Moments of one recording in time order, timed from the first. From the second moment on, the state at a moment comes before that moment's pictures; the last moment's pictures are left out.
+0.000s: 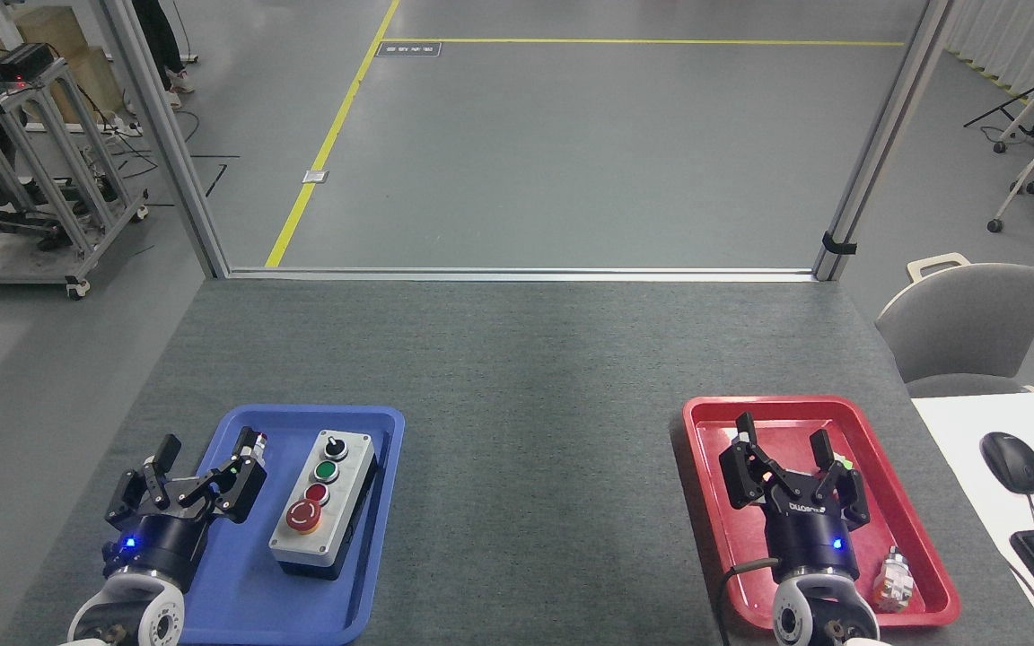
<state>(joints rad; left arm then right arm) -0.14 0.26 0.06 -1.35 -1.08 -0.15 0.10 -0.14 -0.01 -0.06 -1.38 1.19 -0.06 -0.18</state>
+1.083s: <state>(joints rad) 0.14 0.16 0.03 -1.56 -1.45 -0.27 0.21 -0.13 -0.01 -0.06 -1.38 1.19 -0.06 -0.18</state>
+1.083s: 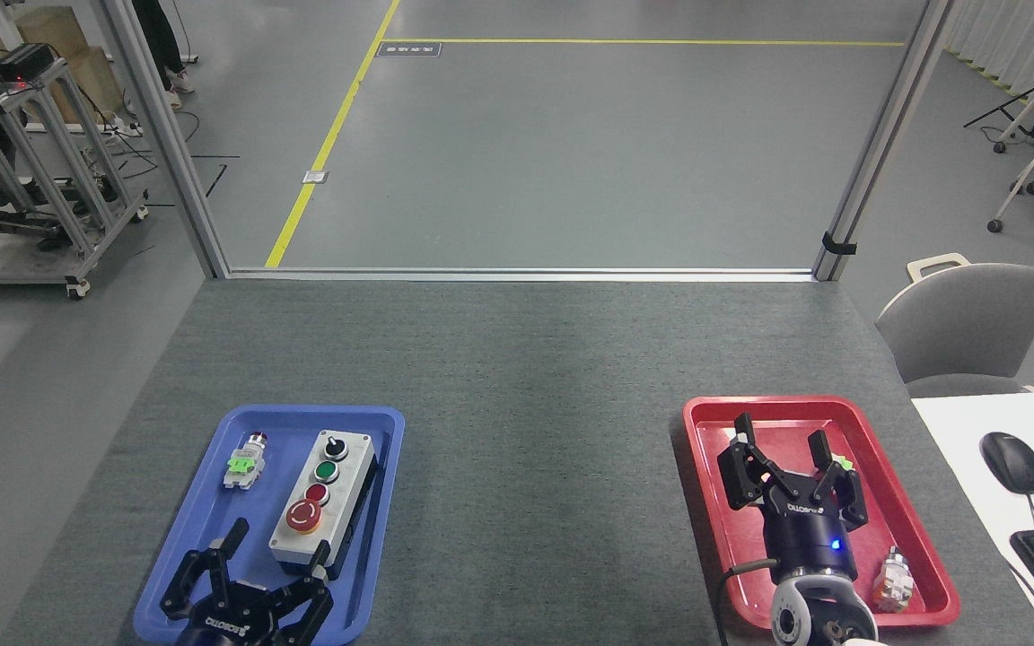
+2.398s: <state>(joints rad) -0.11 0.11 -0.02 -1.12 -1.53 -0.15 0.20 -0.13 -0.02 -0.06 -1.38 1.19 -0.06 -0.18</state>
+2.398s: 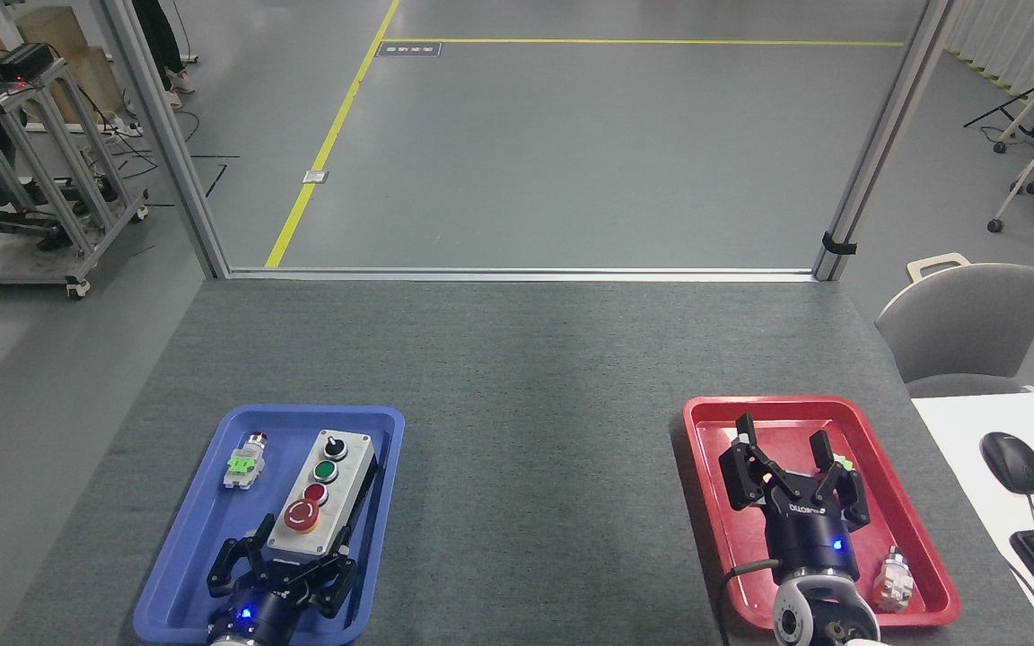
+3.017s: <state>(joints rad) -0.14 0.13 -0.02 -1.09 -1.52 -0.17 0.19 -0.13 -0.01 -0.06 -1.38 1.19 -0.06 -0.18</state>
